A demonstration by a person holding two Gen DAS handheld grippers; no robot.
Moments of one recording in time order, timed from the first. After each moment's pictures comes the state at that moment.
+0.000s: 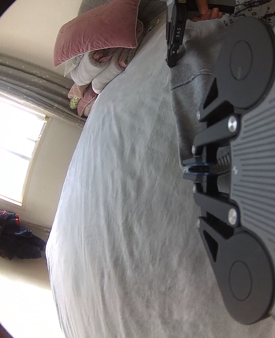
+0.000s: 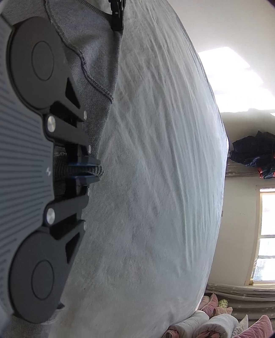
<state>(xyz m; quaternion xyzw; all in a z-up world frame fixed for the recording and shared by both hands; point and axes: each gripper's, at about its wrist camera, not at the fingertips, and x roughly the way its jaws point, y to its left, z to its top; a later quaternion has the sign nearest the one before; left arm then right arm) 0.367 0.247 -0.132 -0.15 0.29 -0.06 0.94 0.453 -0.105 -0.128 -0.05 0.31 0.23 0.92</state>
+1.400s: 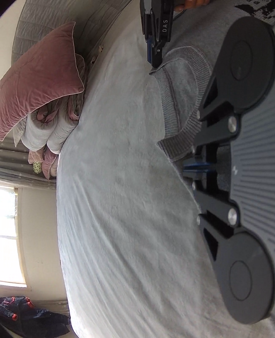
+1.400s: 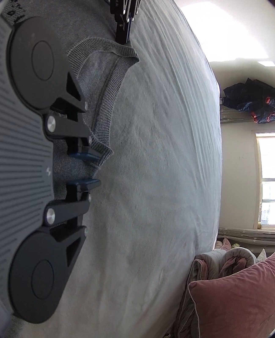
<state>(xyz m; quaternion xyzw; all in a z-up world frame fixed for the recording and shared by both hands) 0.483 0.047 -0.141 0.02 0.32 -0.20 0.93 0.459 -0.260 -0.147 -0.02 0.32 0.10 0.94</state>
